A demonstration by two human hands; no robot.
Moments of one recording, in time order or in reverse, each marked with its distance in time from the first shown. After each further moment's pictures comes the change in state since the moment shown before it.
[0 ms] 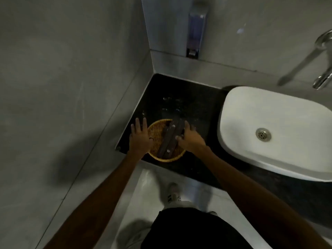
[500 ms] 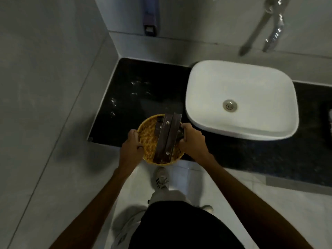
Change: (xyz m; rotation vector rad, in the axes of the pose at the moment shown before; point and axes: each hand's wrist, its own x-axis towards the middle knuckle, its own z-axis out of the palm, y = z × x) left_hand -0.114 0.068 0.031 -0.400 -0.006 0.032; right_hand -0.113 0.105 -0.005 0.190 0.298 -0.009
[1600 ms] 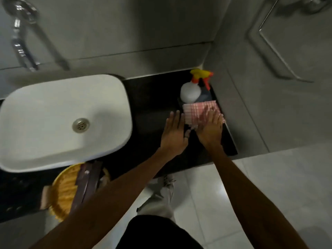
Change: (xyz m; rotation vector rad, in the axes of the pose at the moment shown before) left_hand -0.106 0.485 0.512 0.447 -0.404 0.852; right_hand -0.087 0.511 -0.372 -0.207 0.486 0.548
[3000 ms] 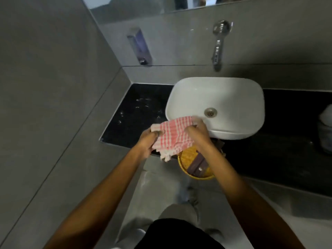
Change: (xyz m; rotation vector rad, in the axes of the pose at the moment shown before) left_hand -0.400 -0.275 -0.200 -1.356 0.643 -0.870; right_hand -0.294 -0.381 0.077 1.036 -0.677 -0.180
